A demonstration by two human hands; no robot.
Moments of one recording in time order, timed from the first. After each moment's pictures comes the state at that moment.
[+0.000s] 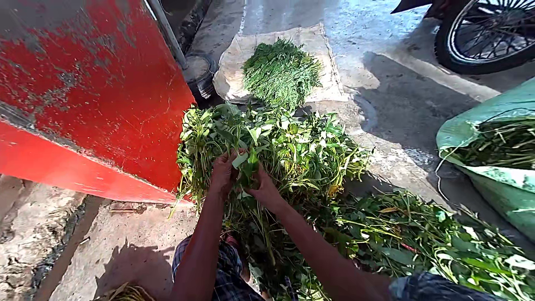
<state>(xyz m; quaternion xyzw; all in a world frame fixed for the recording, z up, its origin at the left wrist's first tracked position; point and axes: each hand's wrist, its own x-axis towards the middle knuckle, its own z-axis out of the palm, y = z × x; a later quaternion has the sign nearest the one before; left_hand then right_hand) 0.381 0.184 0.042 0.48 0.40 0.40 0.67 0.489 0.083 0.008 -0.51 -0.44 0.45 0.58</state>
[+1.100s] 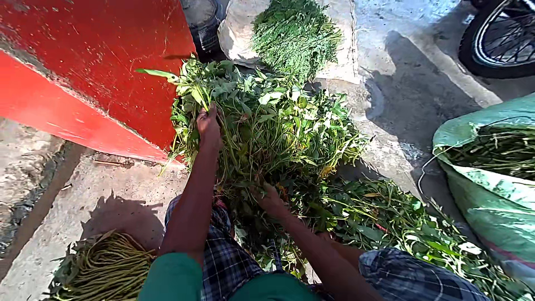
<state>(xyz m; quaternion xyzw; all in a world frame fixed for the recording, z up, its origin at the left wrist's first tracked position) 0.364 0.218 0.029 0.41 0.48 0.54 0.56 0.475 -0.006 -0.079 -0.61 -0.44 0.51 0.40</state>
